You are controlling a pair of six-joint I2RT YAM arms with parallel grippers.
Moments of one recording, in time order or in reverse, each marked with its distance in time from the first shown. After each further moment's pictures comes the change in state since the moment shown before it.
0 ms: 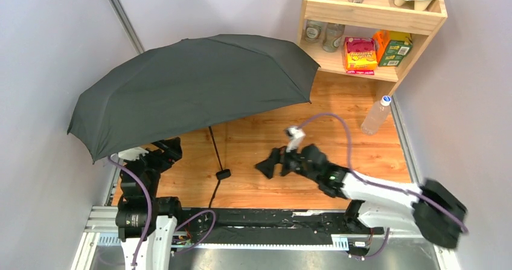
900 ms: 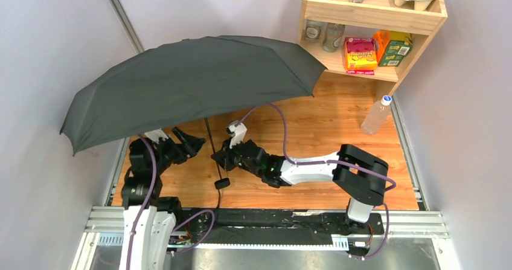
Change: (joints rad) left arm 0.000 0.275 0.035 0.043 0.473 0.024; right arm 0.314 0.819 0.620 0.234 0.257 -0.109
